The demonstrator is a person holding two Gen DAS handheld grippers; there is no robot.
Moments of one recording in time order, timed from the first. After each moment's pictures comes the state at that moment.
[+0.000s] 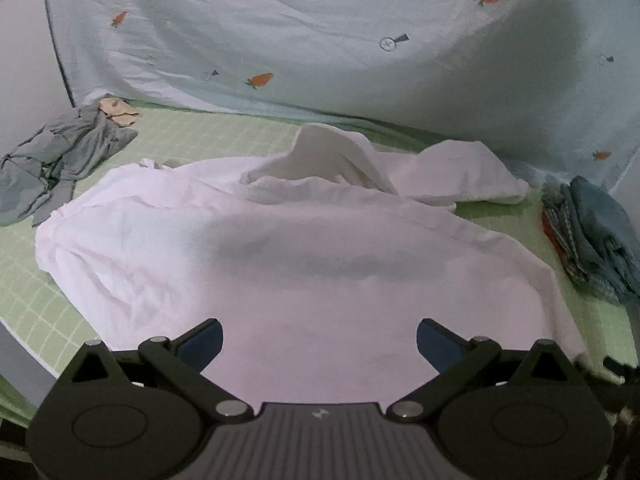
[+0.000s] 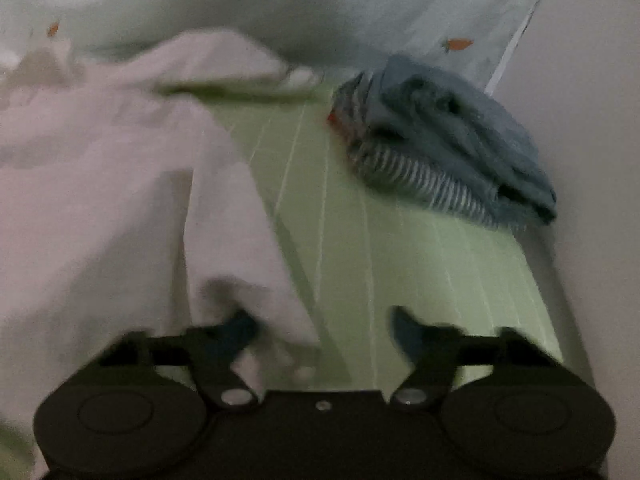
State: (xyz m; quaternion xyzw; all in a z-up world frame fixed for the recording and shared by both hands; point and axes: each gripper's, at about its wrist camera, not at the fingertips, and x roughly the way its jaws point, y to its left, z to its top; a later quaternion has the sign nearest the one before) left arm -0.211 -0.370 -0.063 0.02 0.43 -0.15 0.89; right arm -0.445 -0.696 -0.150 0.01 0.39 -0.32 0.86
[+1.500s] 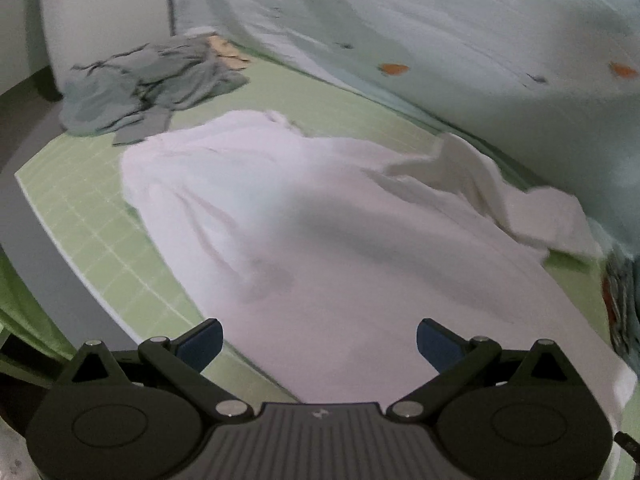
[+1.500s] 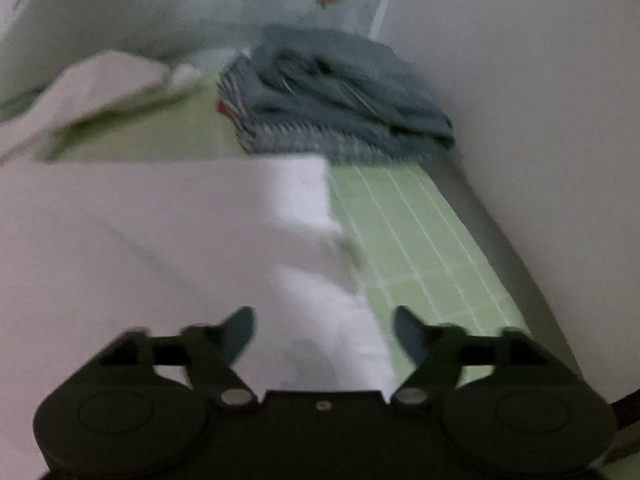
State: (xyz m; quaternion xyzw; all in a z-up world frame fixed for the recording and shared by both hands) left arm -0.166 -0.241 -0.078 -0.08 0.47 -0.04 0.88; right arm -0.455 -0.674 -0.122 0.12 0.40 -0.44 0.80
